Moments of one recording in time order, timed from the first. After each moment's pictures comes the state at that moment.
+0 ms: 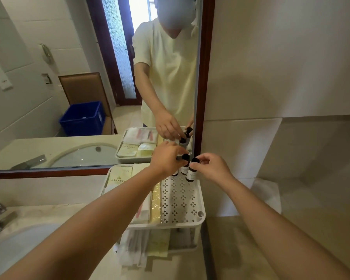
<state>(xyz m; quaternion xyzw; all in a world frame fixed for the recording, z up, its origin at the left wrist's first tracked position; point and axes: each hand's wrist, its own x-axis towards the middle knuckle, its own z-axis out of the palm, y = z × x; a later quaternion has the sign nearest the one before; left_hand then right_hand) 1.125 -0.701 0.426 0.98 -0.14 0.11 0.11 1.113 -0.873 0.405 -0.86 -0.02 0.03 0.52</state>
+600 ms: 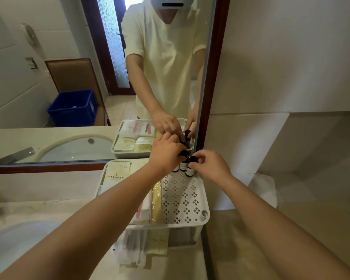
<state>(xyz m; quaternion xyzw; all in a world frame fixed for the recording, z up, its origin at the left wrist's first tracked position) 1.144 -0.689 0.410 0.97 -0.18 0.16 0.02 1.131 -0.858 0.386 -0.92 -0.05 0.01 0.39</state>
